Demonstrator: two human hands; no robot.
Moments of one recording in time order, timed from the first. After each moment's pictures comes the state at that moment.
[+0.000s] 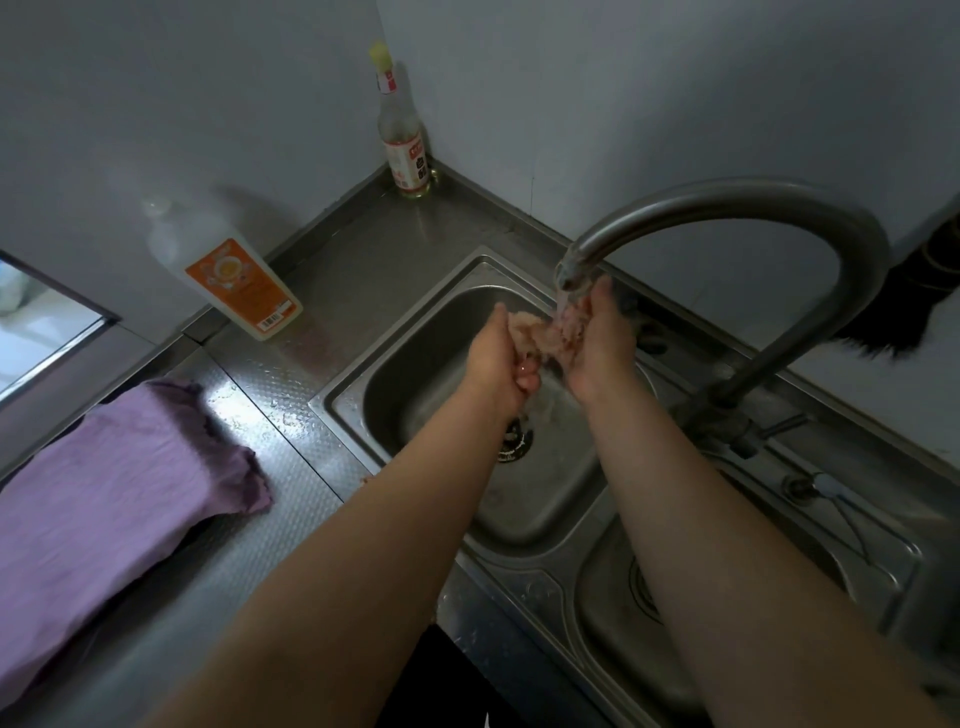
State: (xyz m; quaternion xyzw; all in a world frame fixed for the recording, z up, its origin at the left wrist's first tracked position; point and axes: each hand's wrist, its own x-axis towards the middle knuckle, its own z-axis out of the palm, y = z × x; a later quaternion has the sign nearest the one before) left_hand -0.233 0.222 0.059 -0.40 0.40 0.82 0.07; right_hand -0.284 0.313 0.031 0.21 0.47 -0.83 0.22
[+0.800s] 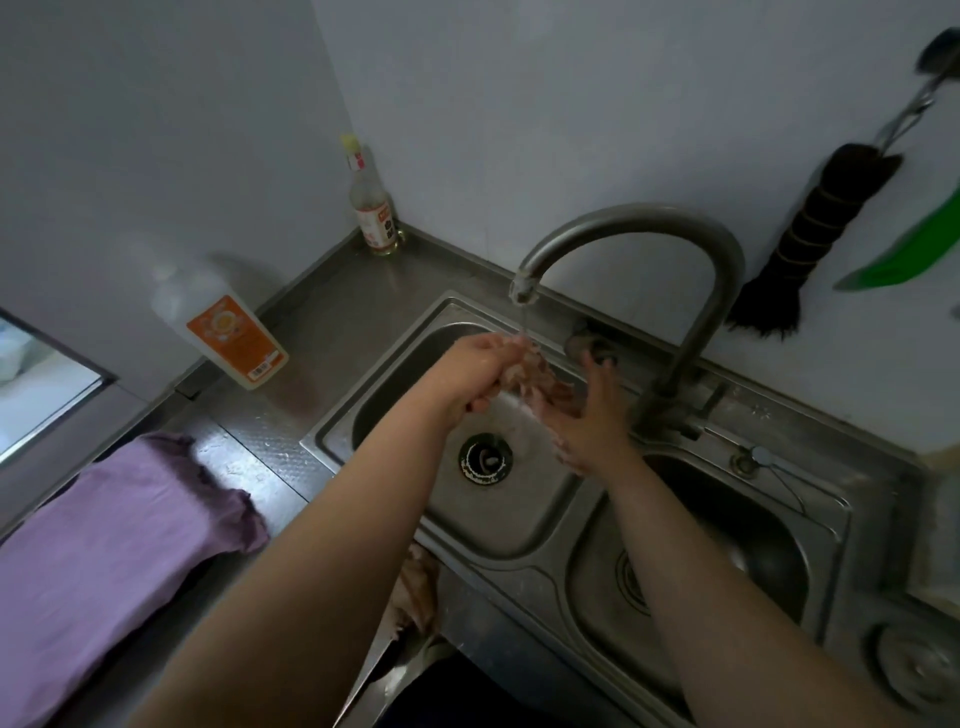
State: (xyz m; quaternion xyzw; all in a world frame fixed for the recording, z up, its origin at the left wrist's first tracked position) left_hand -0.198 0.209 0.097 -0.17 0.74 0.63 0.16; right_hand -0.202 0.378 0.024 -0.01 0.87 -0.48 0.11
